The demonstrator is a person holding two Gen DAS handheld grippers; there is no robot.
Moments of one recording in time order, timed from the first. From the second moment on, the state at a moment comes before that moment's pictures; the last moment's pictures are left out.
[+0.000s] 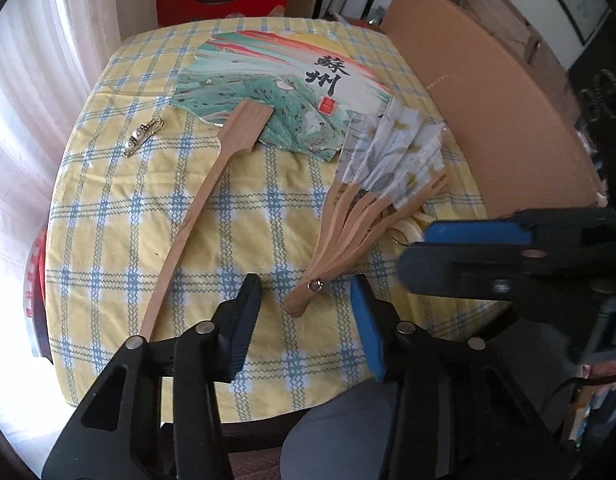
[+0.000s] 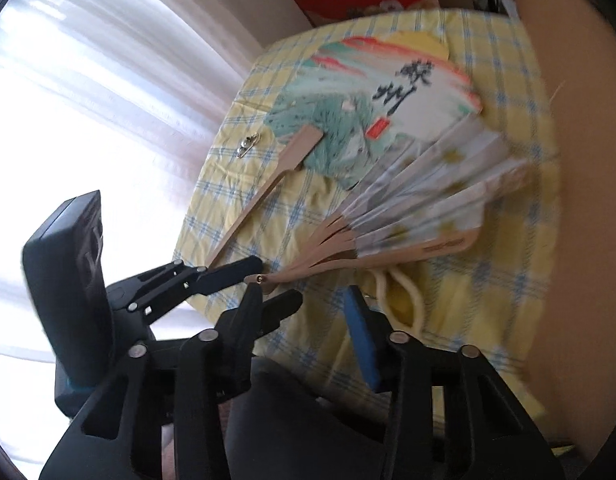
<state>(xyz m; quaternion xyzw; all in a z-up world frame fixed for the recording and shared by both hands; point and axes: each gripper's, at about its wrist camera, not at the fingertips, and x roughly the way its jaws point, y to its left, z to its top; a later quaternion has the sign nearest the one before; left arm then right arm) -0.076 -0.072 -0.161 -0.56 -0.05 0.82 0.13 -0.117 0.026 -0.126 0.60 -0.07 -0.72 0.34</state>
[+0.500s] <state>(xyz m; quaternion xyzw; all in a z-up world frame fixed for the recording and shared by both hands) -0.071 -0.069 -0.159 -0.56 -0.09 0.80 0.18 -0.124 0.005 -0.152 0.62 -0.12 -0.71 0.32</state>
